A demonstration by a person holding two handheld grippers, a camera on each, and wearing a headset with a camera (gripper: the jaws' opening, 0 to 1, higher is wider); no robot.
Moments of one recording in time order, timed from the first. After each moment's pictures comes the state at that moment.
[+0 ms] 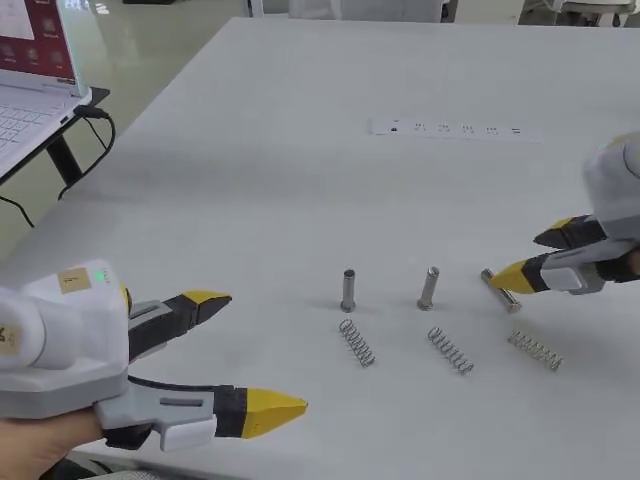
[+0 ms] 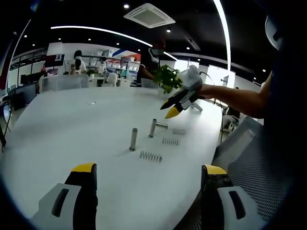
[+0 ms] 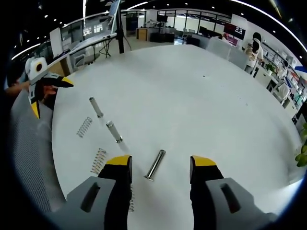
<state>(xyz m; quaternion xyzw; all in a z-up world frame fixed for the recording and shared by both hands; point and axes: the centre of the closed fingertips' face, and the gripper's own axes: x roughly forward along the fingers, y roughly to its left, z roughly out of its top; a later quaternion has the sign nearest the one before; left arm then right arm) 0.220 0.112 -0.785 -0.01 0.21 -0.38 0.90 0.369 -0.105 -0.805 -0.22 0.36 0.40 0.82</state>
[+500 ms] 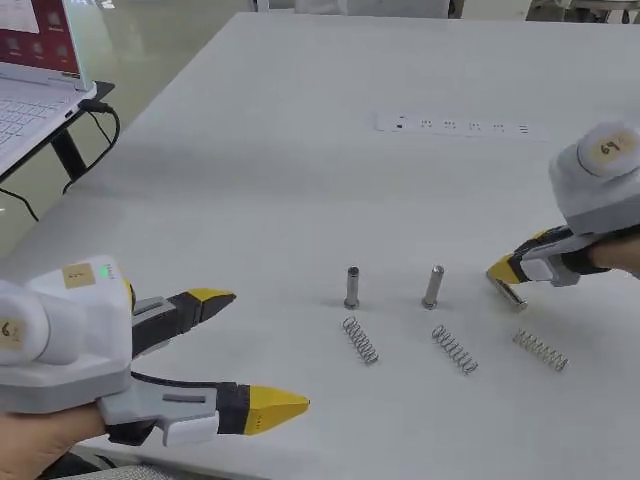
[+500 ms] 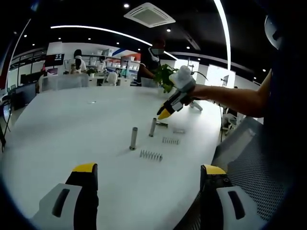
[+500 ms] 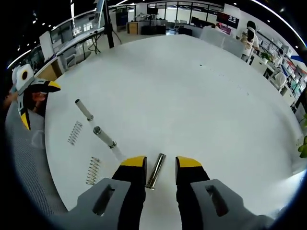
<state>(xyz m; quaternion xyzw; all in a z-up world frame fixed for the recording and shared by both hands) 0.220 0.110 -0.786 -0.01 0.21 -0.38 0.90 0.381 -0.096 -0.827 -0.20 0.40 0.36 0.82</state>
